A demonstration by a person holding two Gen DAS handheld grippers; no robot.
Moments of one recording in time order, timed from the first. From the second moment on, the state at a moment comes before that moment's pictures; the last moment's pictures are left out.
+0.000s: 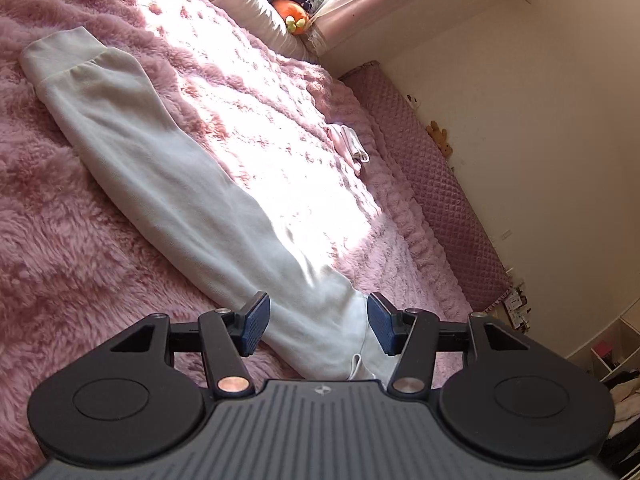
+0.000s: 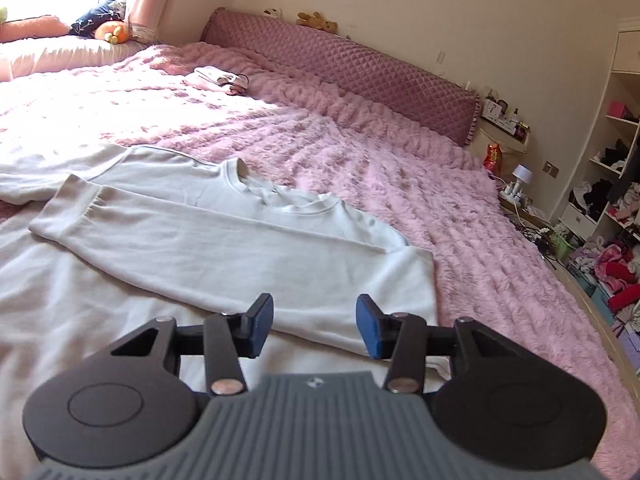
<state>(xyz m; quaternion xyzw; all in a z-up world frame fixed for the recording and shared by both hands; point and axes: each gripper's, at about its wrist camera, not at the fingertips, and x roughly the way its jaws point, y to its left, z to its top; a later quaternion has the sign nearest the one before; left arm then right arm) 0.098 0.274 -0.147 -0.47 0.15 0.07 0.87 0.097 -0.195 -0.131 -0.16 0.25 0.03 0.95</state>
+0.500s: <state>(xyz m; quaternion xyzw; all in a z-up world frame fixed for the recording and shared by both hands) 0.036 0.410 -0.211 -0.60 0.03 0.19 0.78 0.117 0.013 -0.152 -0.14 0.26 0.19 0.94</state>
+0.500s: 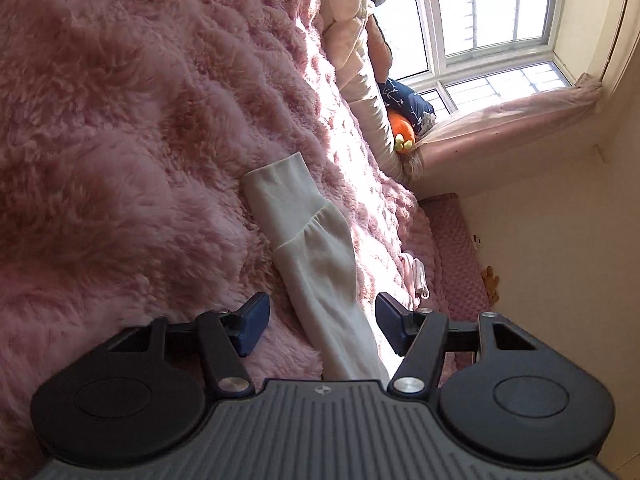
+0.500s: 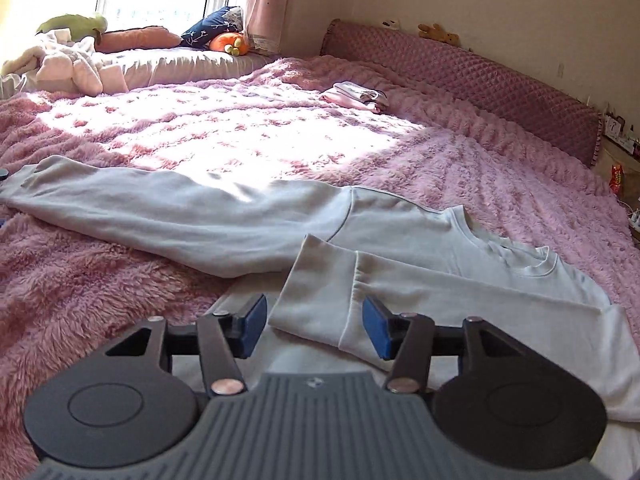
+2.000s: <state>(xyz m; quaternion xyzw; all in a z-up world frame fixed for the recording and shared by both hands) 0.178 0.189 -0.056 -0.51 0.02 -0.15 0.85 0.063 -0.172 -0.109 -0.08 0.25 0.09 0.96</state>
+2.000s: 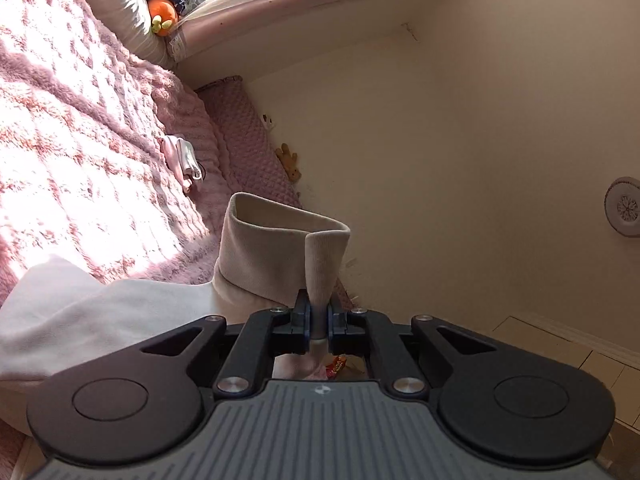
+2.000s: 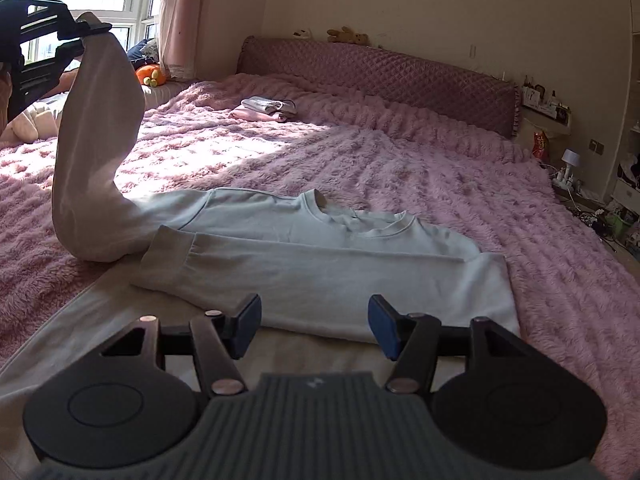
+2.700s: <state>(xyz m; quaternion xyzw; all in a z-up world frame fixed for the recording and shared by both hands) 0.283 -0.108 -0.204 -0.39 0.33 -0.23 0.83 0.029 -0.340 -0.145 0.02 0.30 -0.01 0.95</state>
